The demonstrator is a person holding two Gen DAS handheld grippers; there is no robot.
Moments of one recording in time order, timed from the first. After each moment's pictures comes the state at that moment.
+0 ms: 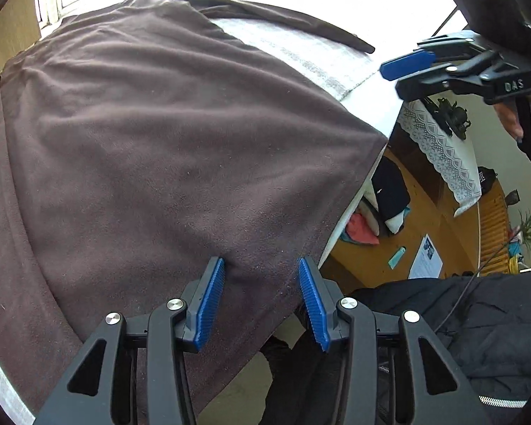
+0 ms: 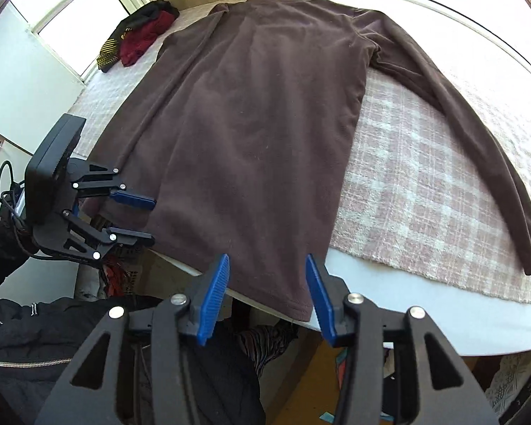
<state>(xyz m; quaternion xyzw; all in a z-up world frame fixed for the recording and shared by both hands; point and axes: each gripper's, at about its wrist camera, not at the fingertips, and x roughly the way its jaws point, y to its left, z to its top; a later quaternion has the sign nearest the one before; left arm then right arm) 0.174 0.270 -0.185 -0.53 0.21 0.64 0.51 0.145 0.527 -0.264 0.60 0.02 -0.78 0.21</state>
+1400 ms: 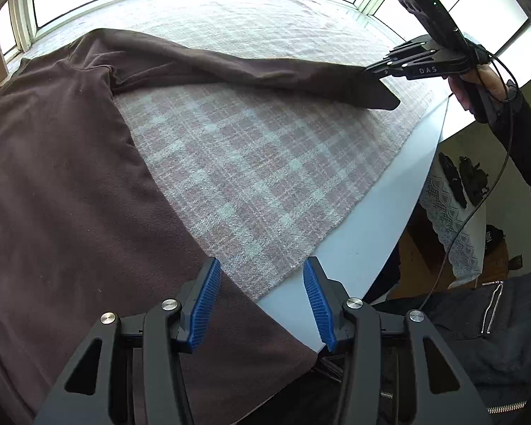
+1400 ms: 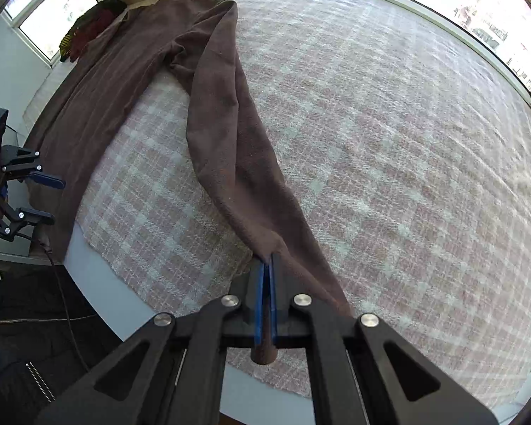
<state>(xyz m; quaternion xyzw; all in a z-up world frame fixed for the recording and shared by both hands) 0.154 0.463 -0.158 -0.56 0.16 0.67 0.45 -0.004 0.873 -0.229 0.60 0.09 -0.77 0.21</state>
